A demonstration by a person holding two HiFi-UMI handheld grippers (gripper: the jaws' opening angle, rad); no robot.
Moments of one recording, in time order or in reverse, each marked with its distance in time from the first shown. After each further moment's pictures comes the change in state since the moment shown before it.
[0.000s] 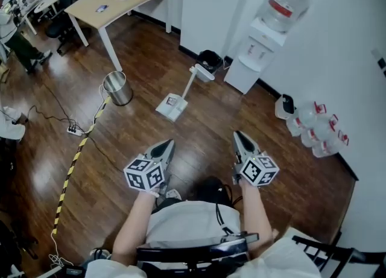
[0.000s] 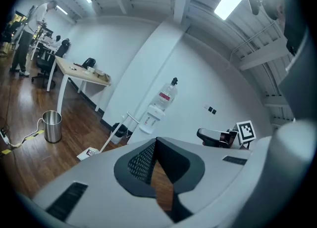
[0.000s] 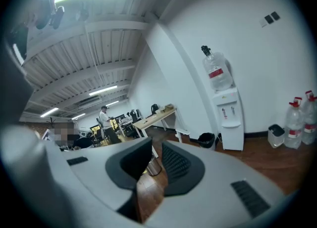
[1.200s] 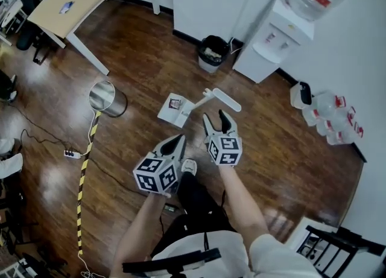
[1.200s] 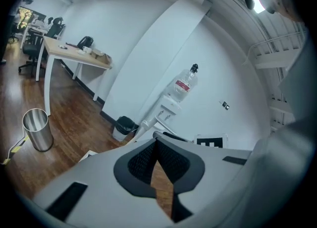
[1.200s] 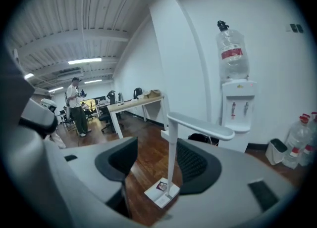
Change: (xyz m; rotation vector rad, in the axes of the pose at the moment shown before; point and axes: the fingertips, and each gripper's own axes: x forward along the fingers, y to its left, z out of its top) left arm 0.240 0.202 0.092 -0.044 0.180 -0.018; right arm 0.410 -0.093 -0.062 -0.178 0.100 -0.249
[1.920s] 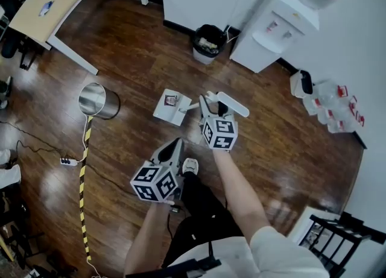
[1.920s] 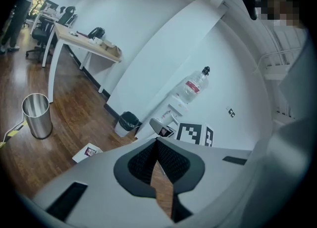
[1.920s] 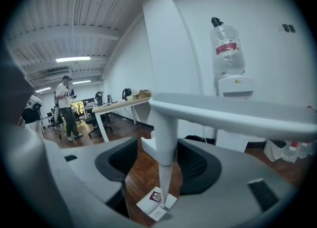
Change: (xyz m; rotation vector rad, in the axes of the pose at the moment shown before) left arm 0.039 0.057 -0.008 -0.126 0.015 0.013; right arm 0.109 -0.030 -0.002 0.042 -0.033 -0.118
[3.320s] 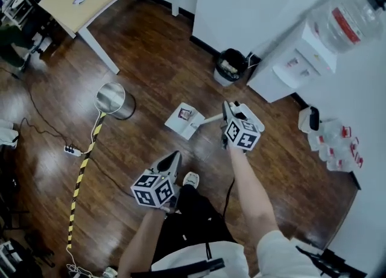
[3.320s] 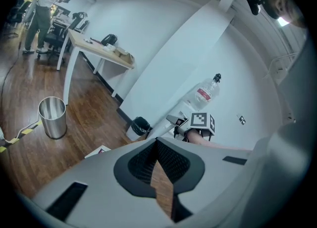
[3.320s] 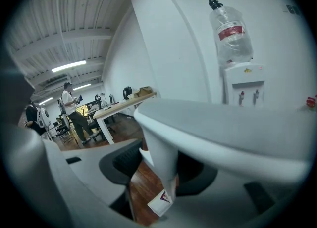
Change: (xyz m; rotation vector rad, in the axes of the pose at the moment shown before) left arm -0.036 0.041 0.027 -0.060 -0.054 0.111; right arm 0.056 -0.017 0.042 0.108 0.095 0.076
